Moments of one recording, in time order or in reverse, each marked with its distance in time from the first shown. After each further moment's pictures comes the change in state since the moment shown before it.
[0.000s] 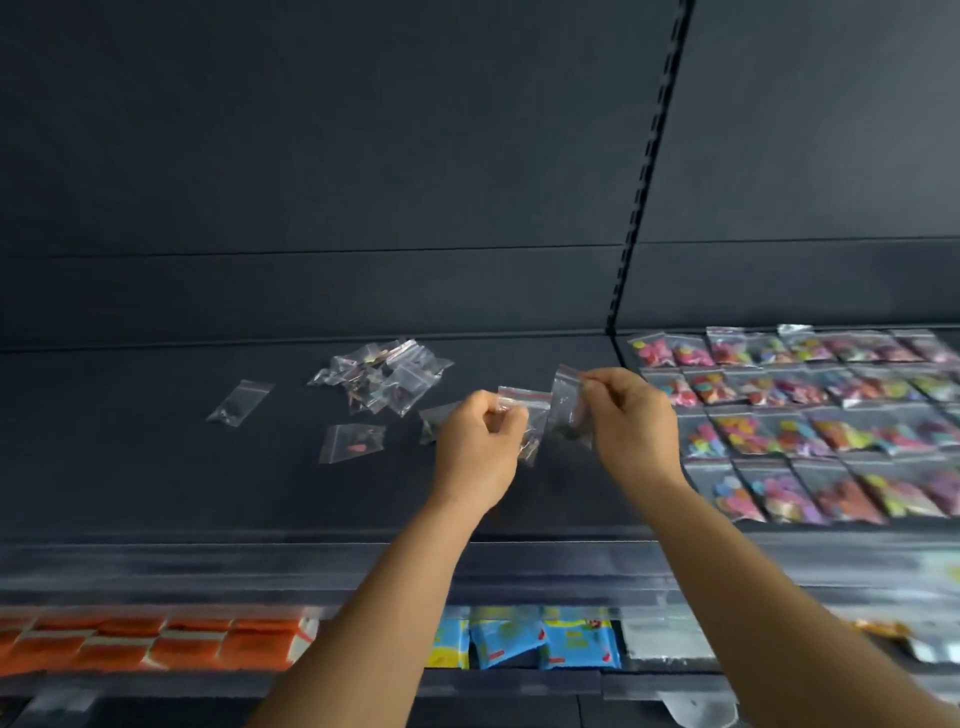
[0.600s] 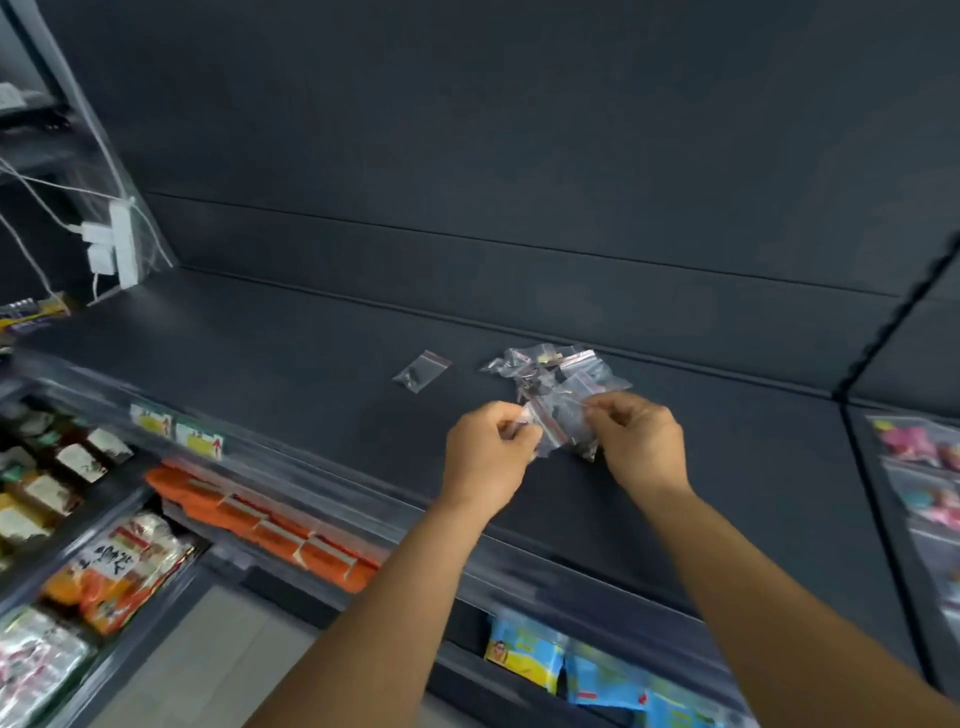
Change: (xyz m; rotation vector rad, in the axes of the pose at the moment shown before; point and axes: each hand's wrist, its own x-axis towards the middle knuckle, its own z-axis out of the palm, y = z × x) left_hand 0.012 -0.053 -0.115 0.140 0.334 -0.097; right_hand 0.004 -0.040 0.144 0.043 -0.390 -0.125
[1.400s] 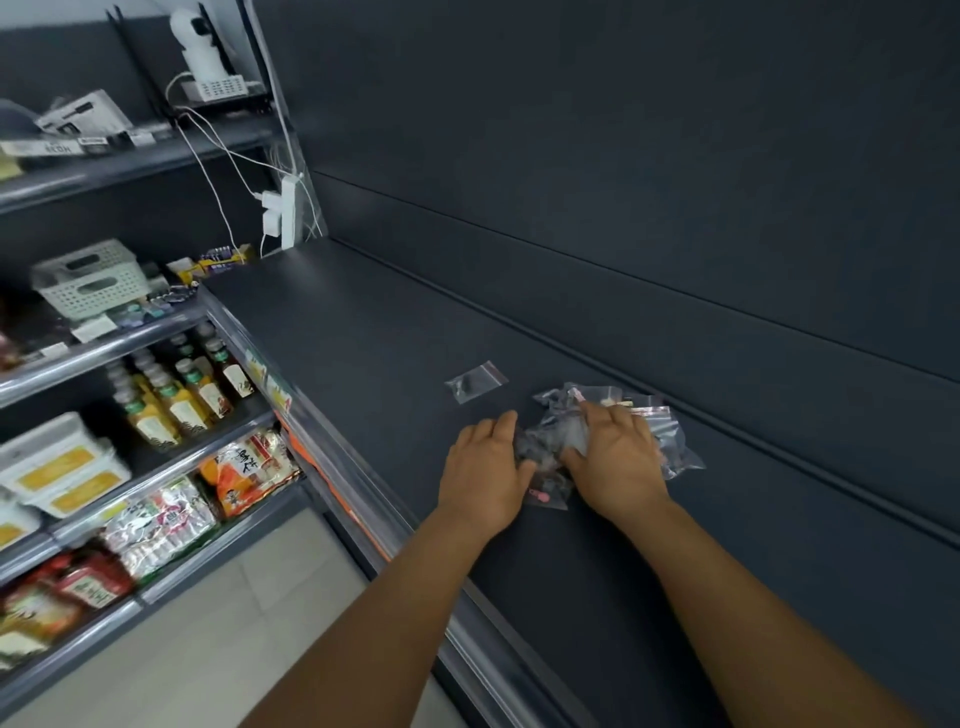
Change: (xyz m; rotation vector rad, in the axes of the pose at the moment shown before) left_hand 0.038 -0.028 0.022 0.692 0.067 -0.148; right_hand 0.074 -0.003 0.049 -0.577 -0.520 -0.358
